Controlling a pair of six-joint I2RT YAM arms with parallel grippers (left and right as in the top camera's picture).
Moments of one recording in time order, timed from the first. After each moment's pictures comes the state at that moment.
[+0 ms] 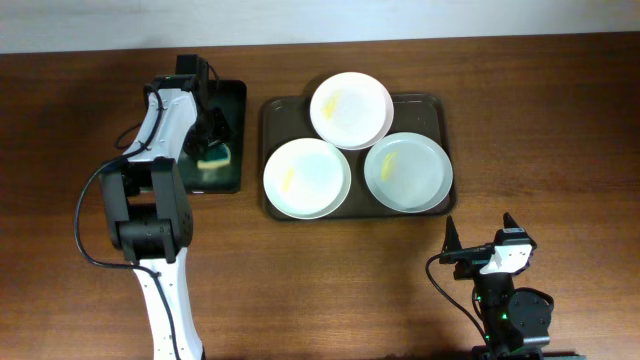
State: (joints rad) left arm -0.01 2.38 1.96 -1.00 -0.02 -0.46; right arm 0.03 0.01 0.01 -0.08 0.00 0.02
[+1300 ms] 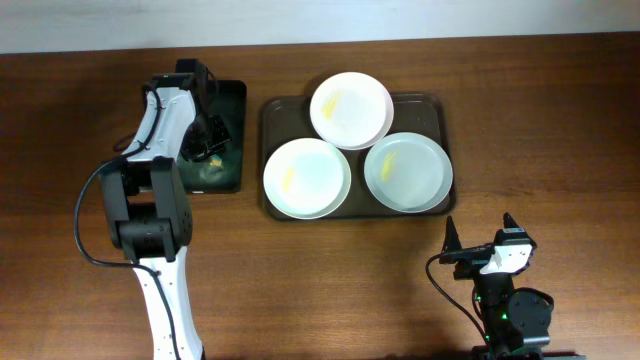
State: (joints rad) left arm -0.01 2.40 1.98 -1.12 0.01 -0.46; right arm 0.03 0.01 0.01 -0.08 0.00 0.02
